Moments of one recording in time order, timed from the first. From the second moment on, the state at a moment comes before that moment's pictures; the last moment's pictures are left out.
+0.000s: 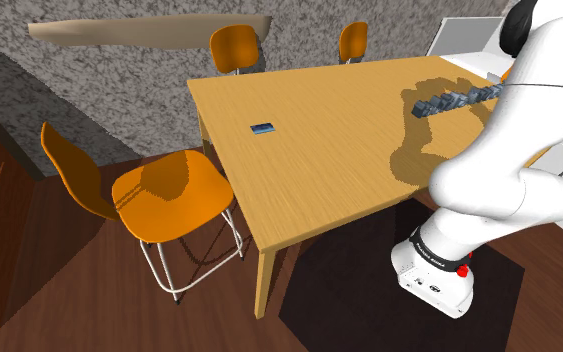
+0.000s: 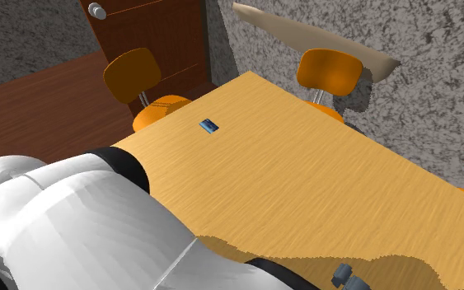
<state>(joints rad) -0.88 0.48 -0.85 -1.60 0.36 1.98 -1.52</state>
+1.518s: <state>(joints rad) -0.91 0.56 -0.79 -1.71 0.44 2.15 -1.56</state>
